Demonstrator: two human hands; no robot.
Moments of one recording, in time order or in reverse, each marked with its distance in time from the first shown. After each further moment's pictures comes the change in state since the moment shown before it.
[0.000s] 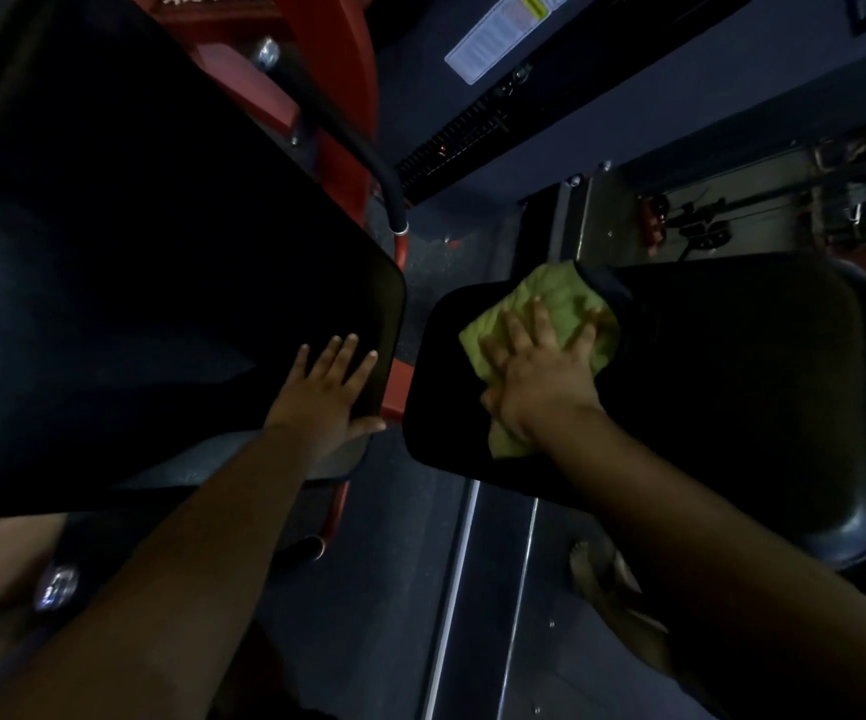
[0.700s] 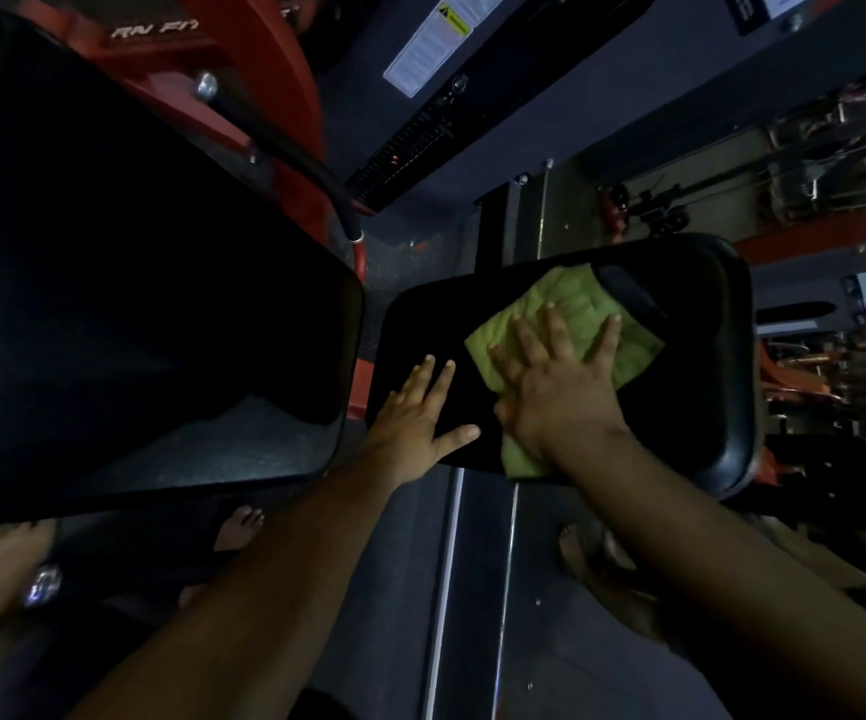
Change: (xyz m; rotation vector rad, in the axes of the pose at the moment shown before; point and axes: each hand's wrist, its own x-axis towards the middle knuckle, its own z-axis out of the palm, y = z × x) left_hand -0.001 0.154 -0.042 -0.684 -0.090 0.118; right_hand -0.085 0.058 -0.009 -0.041 0.045 0.077
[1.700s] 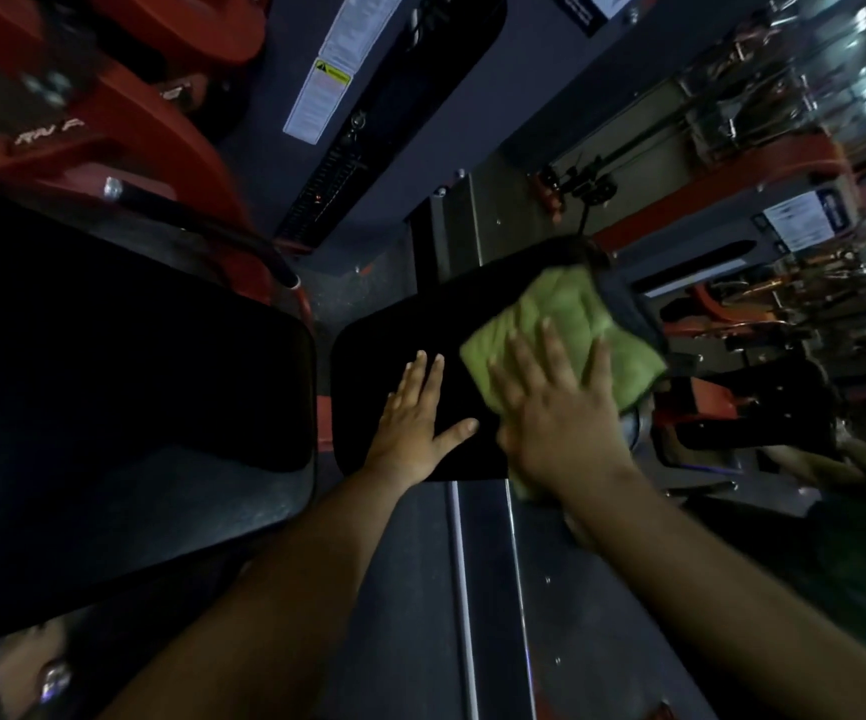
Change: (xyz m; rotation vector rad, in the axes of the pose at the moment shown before) left_hand 0.008 0.082 -0.019 -0.015 -0.003 0.091; right_hand -0.080 0.047 -0.002 0.078 0.089 0.126
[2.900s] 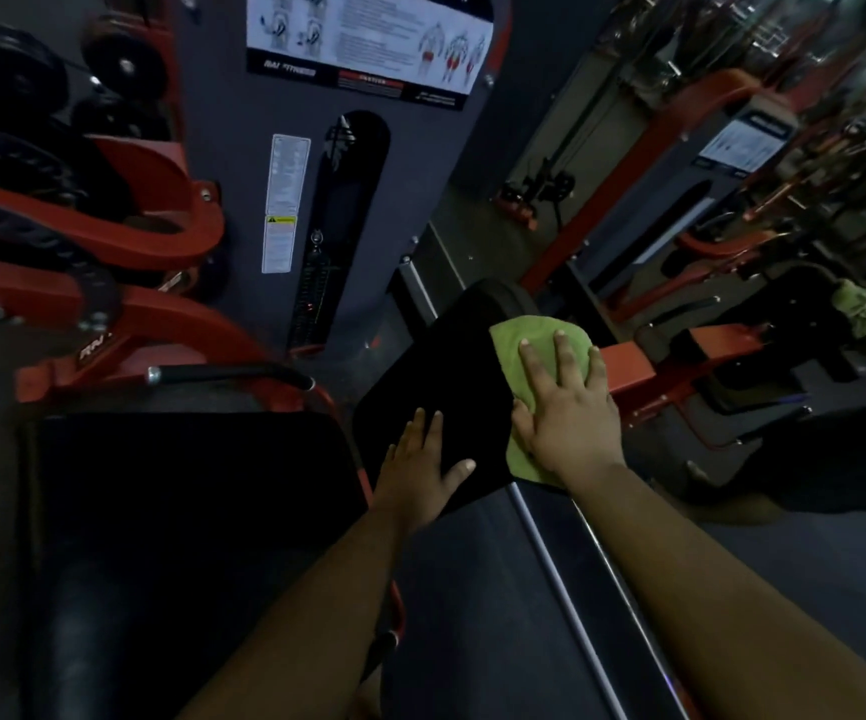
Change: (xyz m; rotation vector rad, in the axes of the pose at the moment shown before) left_hand -0.031 0.069 -0.060 0.450 -0.175 -0.017; right_hand -0.035 0.030 0.007 0.794 0.146 0.571
